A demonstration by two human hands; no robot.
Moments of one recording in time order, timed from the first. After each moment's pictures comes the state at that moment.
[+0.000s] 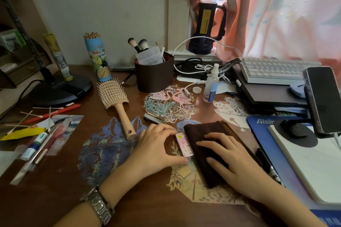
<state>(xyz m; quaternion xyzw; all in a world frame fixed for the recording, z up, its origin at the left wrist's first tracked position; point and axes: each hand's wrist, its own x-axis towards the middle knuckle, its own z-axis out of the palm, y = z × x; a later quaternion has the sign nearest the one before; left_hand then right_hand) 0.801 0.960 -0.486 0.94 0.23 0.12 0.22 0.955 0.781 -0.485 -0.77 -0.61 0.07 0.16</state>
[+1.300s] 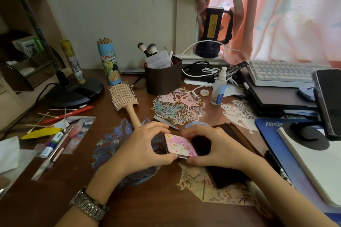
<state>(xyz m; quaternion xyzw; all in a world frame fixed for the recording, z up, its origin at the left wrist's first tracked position) 0.758 0.987 -0.467 0.94 0.19 0.16 0.24 0.945 0.841 -0.456 -0.66 -0.68 0.16 0.26</state>
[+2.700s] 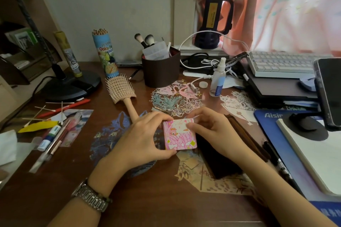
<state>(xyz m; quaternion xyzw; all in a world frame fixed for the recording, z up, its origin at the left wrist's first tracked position) 0.761 0.981 -0.470 0.95 0.13 0.21 0.18 0.938 0.847 -0.470 -0.67 -0.53 0.18 0.49</state>
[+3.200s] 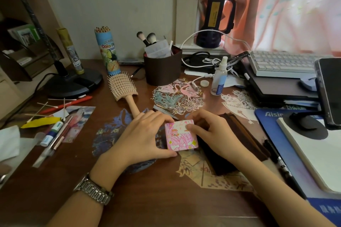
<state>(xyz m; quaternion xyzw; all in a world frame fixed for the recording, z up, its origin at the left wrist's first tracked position) 0.760 0.982 -0.468 0.97 0.15 0.14 0.10 0.931 0.848 -0.471 -0.72 -0.53 0.14 0.42</state>
